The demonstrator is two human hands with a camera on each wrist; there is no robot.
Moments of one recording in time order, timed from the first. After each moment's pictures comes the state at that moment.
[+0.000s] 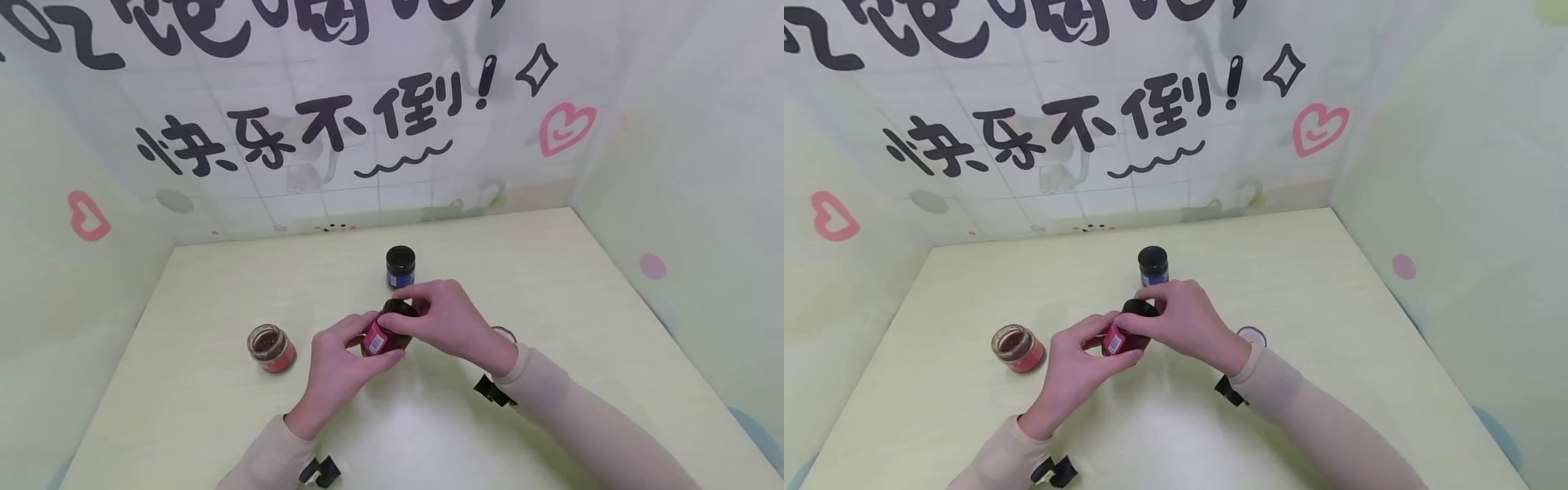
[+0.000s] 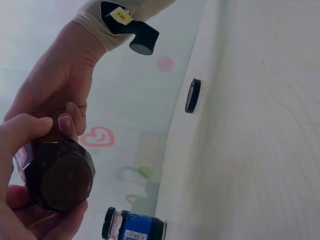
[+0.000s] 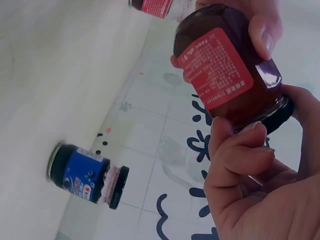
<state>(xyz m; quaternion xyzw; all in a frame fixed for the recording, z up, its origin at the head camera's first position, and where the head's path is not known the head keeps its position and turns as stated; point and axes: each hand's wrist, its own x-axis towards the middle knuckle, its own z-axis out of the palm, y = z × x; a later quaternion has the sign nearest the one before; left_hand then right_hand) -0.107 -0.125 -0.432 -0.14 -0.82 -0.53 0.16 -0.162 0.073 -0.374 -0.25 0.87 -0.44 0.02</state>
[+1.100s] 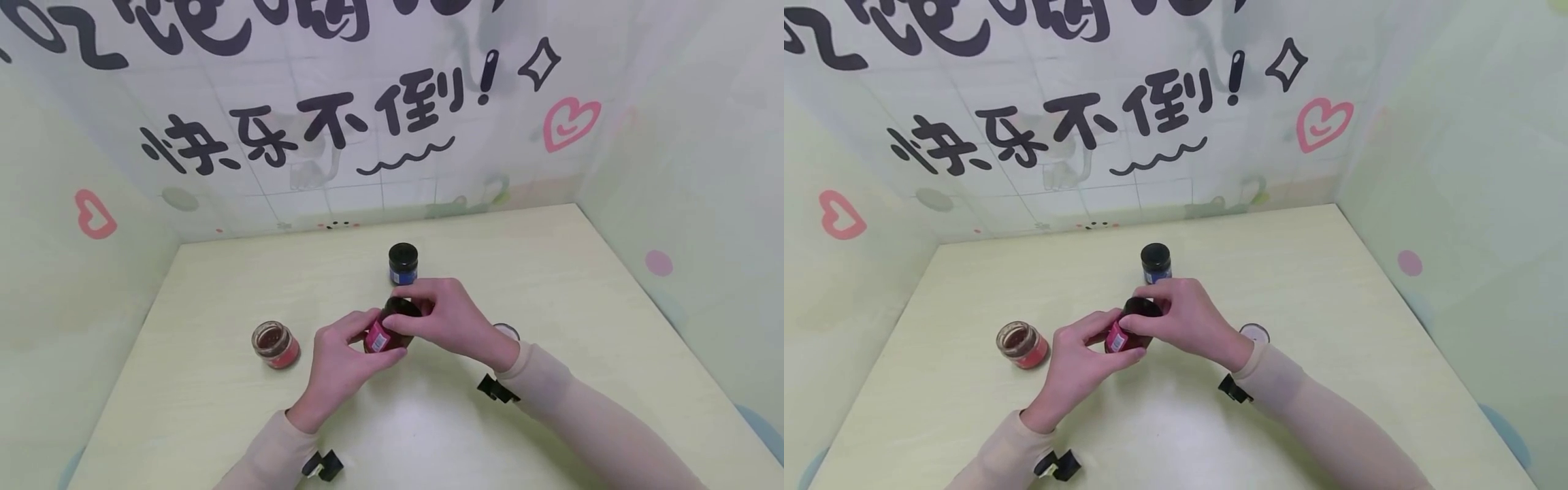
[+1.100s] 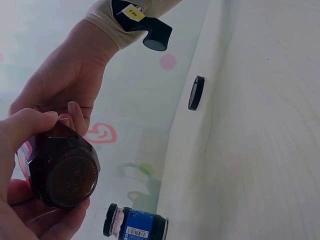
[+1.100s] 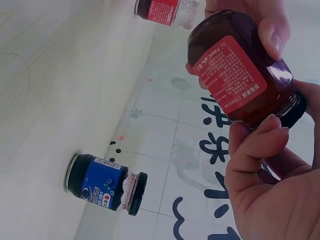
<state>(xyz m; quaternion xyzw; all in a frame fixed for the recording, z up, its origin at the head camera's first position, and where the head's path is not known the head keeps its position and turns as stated) -0.107 -0.127 -0.428 -0.15 -0.82 -0.53 0.16 -0.165 0.077 -0.383 -0.32 0.81 -0.49 0.01</state>
